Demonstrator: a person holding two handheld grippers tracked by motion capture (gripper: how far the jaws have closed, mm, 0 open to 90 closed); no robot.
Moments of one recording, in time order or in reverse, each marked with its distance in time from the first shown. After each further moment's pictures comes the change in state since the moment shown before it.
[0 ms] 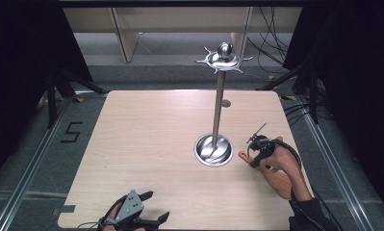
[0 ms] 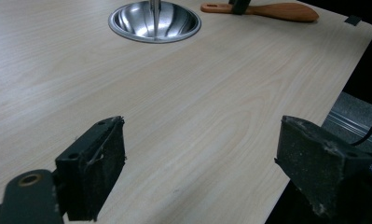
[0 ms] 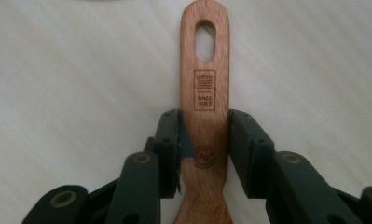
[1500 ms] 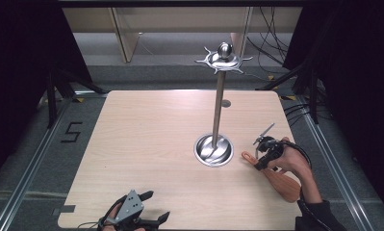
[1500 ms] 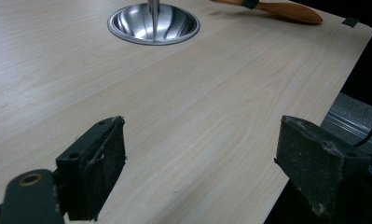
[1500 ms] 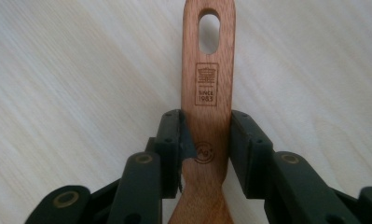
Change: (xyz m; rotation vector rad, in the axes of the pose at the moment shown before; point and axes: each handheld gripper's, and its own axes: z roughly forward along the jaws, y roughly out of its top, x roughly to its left) left arm -0.002 0.000 -0.001 0.000 0.002 -0.004; right arm -0.007 -0.019 -0.019 -0.070 0.064 -0.039
